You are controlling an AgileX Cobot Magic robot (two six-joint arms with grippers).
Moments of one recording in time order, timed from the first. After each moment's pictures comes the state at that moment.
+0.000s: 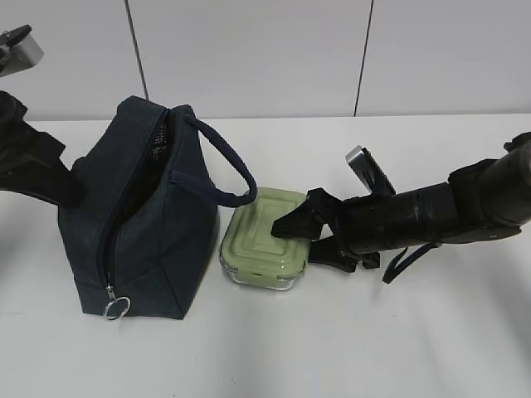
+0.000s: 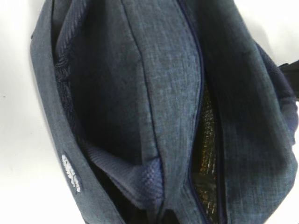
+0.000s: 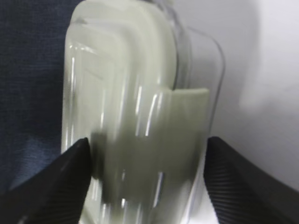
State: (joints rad) left arm -0.08 1.49 -1.08 -0.52 1.00 0.52; right arm 0.17 2.09 -1.00 1.80 0.79 -1.25
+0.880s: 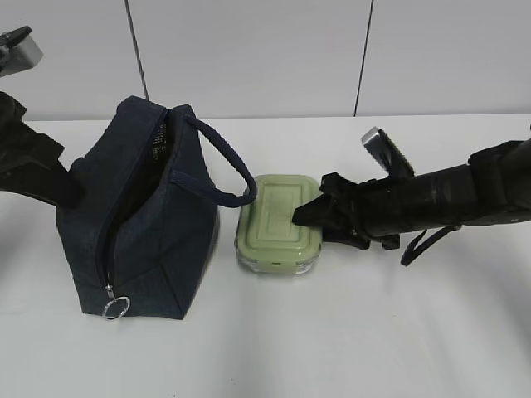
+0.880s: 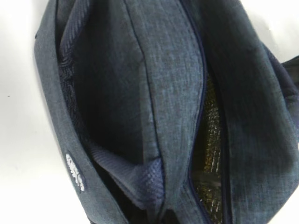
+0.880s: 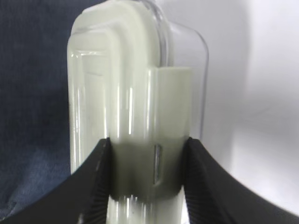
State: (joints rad) left arm -0.08 1.49 -1.08 -0.51 0.99 0.52; right arm 0.14 2.03 -1.00 1.77 0.74 -1.25
